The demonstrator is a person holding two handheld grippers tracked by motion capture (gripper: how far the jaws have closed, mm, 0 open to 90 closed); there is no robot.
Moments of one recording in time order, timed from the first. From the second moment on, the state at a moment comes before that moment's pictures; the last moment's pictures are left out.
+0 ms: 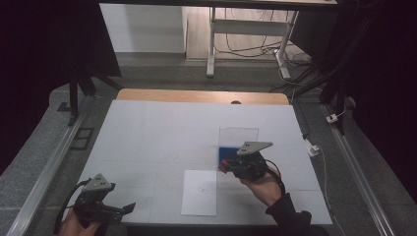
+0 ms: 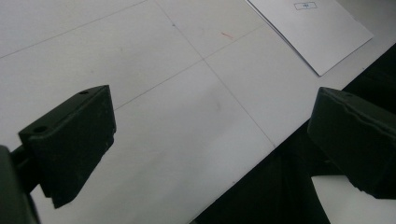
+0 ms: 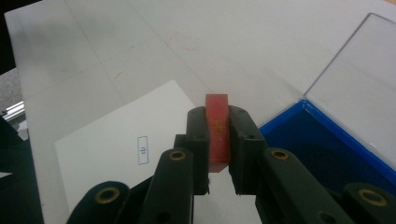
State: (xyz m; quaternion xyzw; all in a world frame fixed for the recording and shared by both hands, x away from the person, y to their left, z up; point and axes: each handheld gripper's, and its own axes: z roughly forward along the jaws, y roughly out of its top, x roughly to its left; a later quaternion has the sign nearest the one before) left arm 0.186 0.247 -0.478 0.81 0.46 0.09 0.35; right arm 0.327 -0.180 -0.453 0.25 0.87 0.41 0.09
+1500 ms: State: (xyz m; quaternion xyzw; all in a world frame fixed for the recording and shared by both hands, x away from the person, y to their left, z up) left arm 0.186 0.247 -0.478 0.81 0.46 0.09 0.35; right arm 0.372 -0.213 -0.463 0.33 0.85 0.39 0.15
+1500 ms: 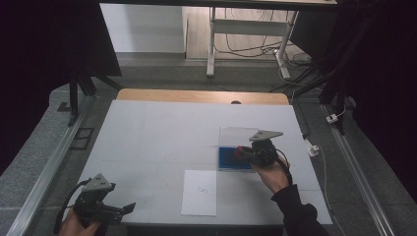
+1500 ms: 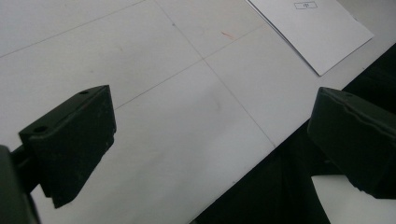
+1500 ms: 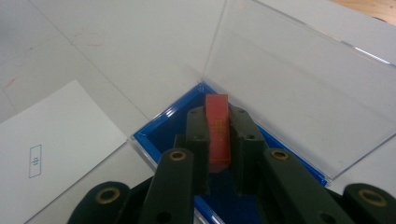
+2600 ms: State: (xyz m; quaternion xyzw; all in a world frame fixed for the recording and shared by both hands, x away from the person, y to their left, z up) left arm 0.186 0.246 -0.478 0.81 0.46 0.09 0.34; right arm 0.387 -0.205 -0.488 0.34 0.87 0.33 0.15
